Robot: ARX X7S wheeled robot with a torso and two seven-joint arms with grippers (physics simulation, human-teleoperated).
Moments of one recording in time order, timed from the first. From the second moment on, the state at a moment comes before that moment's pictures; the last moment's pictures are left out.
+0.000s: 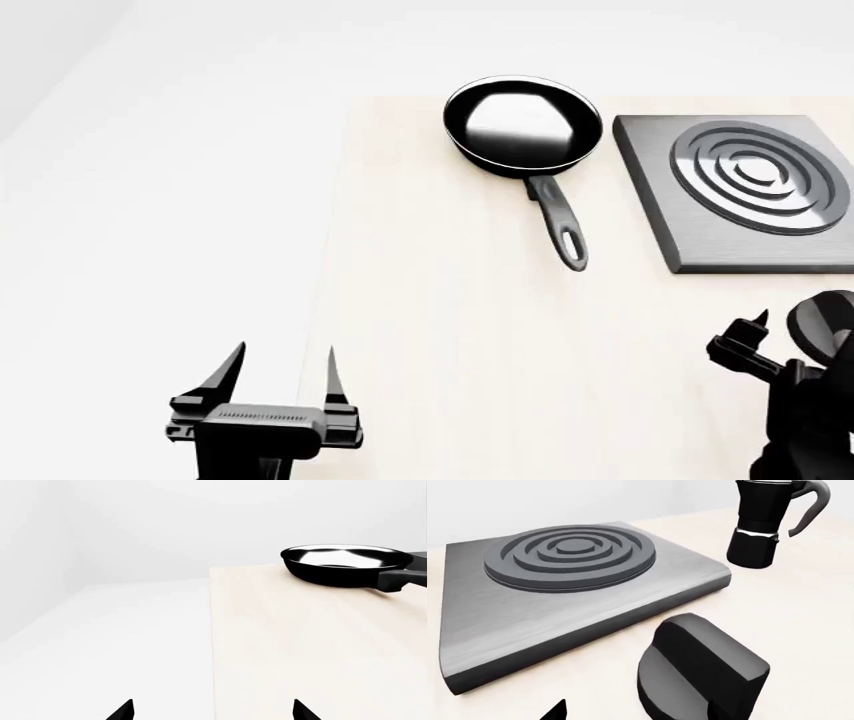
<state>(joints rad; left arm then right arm) 0.04 -0.25 0.28 0.18 -0.14 0.04 -0.29 0.26 0.43 0.19 0.20 0.46 0.18 0.36</state>
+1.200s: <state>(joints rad) 0.03 -0.27 0.30 0.17 -0.15 0.05 -0.31 0.38 0.45 0.16 0.39 0.43 0.18 0.35</state>
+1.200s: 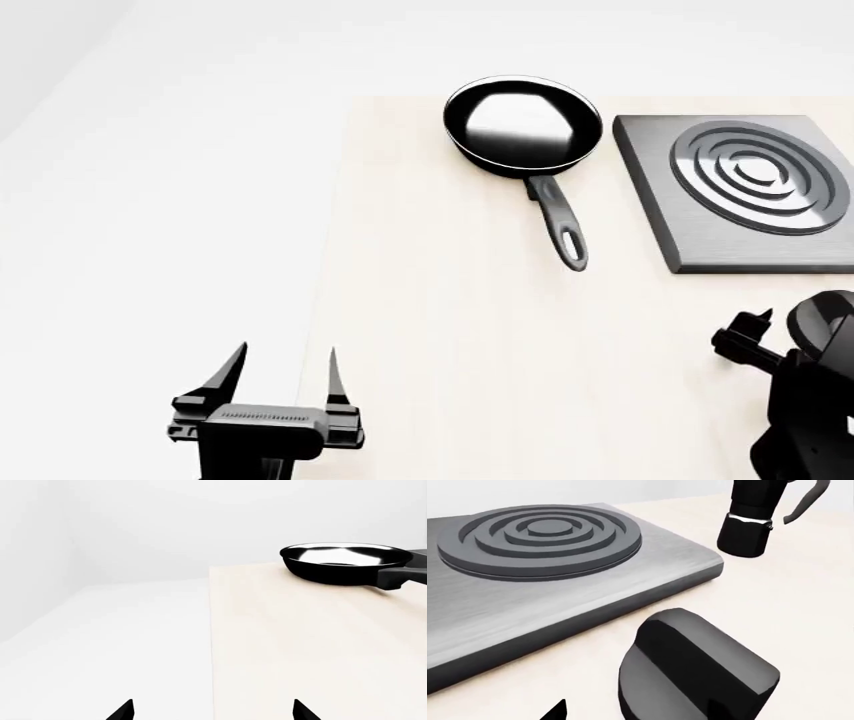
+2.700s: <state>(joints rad) 0.02 -0.29 0.33 0.16 -0.16 0.05 -0.33 0.45 0.48 0.18 0.49 0.40 0.19 0.37</state>
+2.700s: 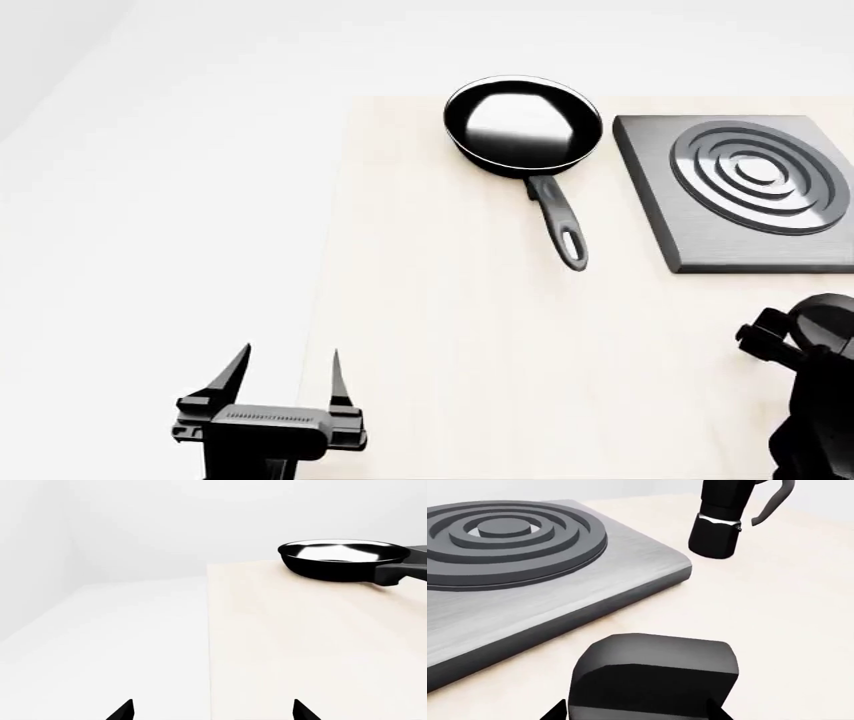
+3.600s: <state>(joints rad) 0.02 -0.30 0.35 0.16 -0.17 0.05 -0.35 0.41 0.56 0.15 0.38 0.44 0.22 0.28</state>
